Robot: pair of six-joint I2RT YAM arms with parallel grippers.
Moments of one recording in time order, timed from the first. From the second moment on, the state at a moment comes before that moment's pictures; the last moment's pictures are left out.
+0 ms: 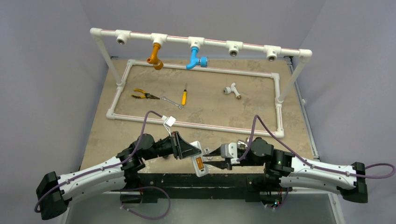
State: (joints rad) left arm -1.01 0.67 0.30 0.32 0.26 -1.10; right arm 1.28 0.61 0.48 0.02 -0.27 -0.26
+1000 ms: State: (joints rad) left arm -0.90 0.51 0.22 0.25 0.21 -1.09; right arm 1.27 0.90 0.57 -0.47 0.57 0.75
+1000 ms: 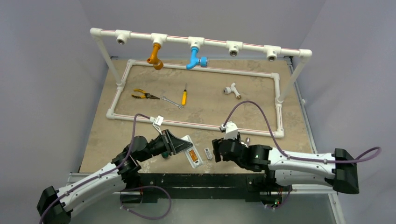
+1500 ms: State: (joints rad) left arm -0.84 0.41 0.17 0.16 0.22 -1.14; right arm 1.27 1.21 0.57 -0.29 0.48 0.75
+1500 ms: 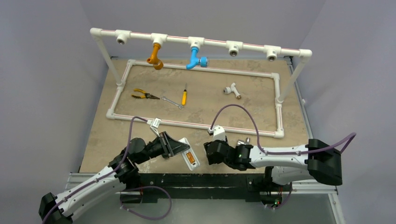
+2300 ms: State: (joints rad) left arm -0.84 0.42 0.17 0.11 0.21 -1.14; right arm 1.27 1.35 0.58 -0.19 0.43 0.74
